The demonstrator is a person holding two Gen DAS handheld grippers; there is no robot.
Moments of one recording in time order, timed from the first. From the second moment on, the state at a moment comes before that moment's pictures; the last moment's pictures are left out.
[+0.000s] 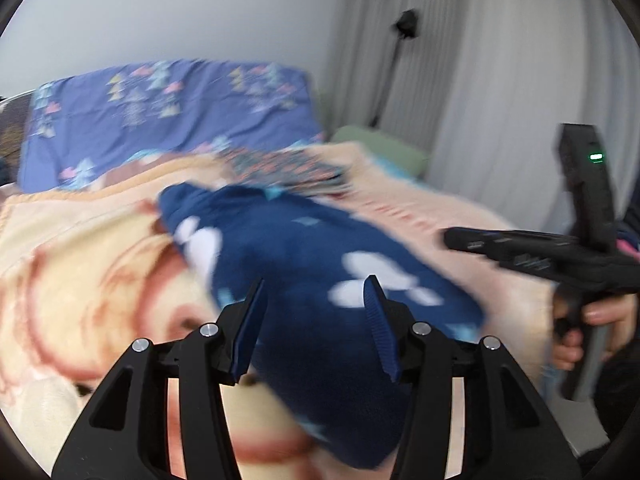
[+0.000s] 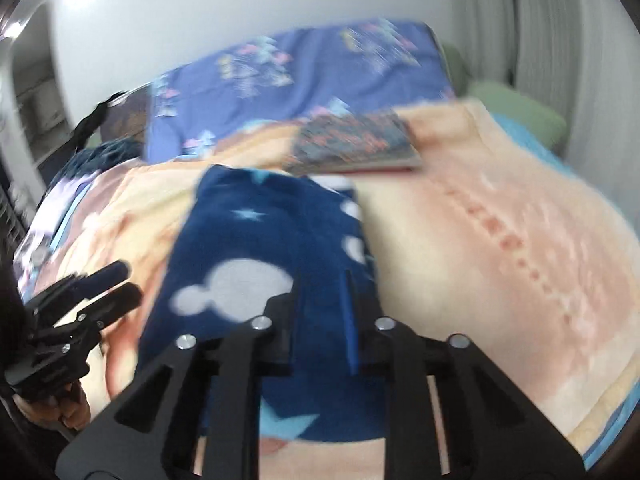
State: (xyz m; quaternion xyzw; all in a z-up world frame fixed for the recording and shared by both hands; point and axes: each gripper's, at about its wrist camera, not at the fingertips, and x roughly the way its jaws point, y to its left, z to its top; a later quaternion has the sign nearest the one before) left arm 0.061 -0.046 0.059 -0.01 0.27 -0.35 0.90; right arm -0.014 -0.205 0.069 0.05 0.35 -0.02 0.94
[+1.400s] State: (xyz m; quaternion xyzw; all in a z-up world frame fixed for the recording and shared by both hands) left arm 0.045 -0.064 0.058 0.02 0.26 -0.40 0.88; right arm -0.070 -0.276 0.015 0.23 0.38 -0.05 0.89
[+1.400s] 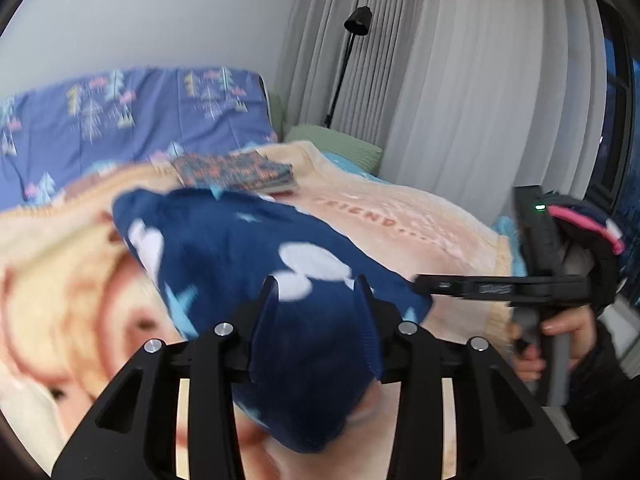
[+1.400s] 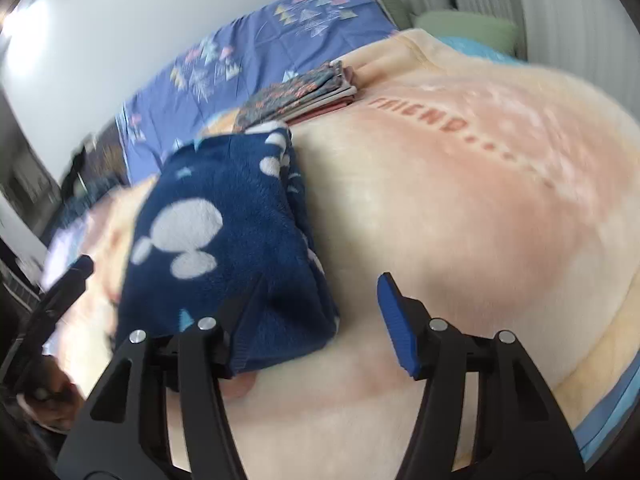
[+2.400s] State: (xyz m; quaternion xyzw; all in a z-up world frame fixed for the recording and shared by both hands) left arm 0.049 -0.097 0.007 0.09 0.29 -0.37 0.88; right arm -0.038 -0.258 -0.048 0.48 0.39 -0.02 0.78
